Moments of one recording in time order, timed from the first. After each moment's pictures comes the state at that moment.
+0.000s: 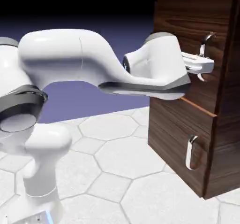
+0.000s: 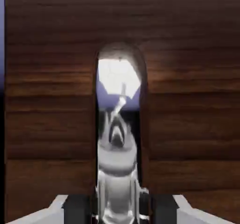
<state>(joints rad) 0.93 -0.74 -1.00 -2.15 -2.74 2.95 -0.22</state>
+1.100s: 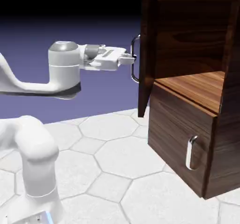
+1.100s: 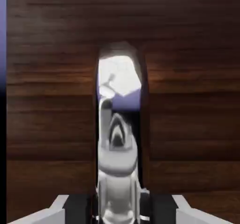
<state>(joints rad) 0.22 -1.21 0.10 -2.83 -1.52 2.25 -0.72</state>
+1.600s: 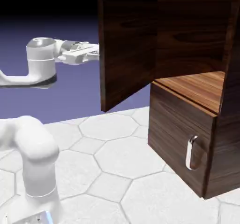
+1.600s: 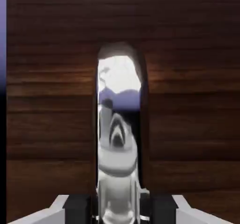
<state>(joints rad) 0.18 -1.12 0.64 -2.65 -1.01 1.71 -0.74</state>
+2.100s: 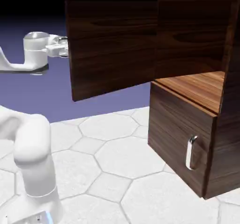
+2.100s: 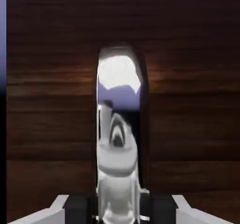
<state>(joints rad) -0.26 -0.93 1.16 -2.15 -0.72 1.21 -0.73</state>
